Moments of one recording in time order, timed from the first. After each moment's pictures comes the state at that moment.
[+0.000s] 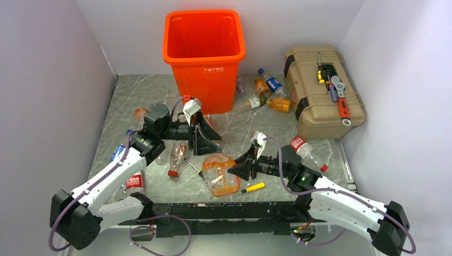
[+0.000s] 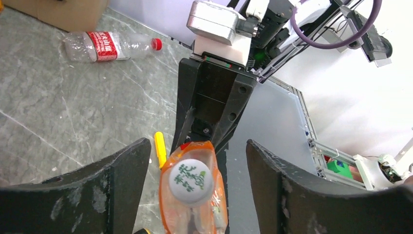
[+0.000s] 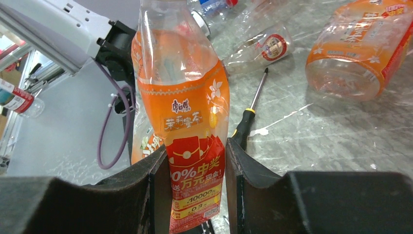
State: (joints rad) left arm -0.56 1.06 0.84 0.16 1.01 -0.45; right arm 0.89 0.72 0.39 0.21 -0.40 0.34
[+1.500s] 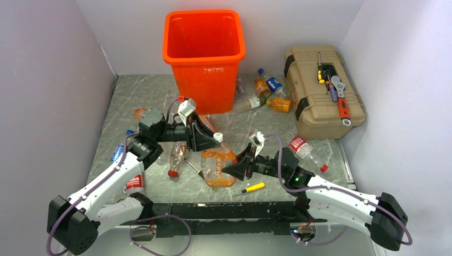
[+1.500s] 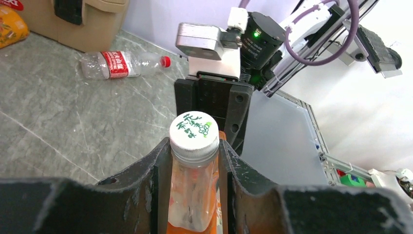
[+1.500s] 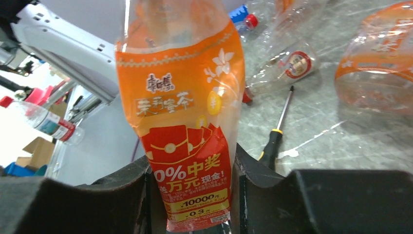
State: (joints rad) left arm -0.55 1.01 0.79 0.26 0.96 -0.50; right arm 0.92 0.80 0.33 0.45 -0.35 0.52
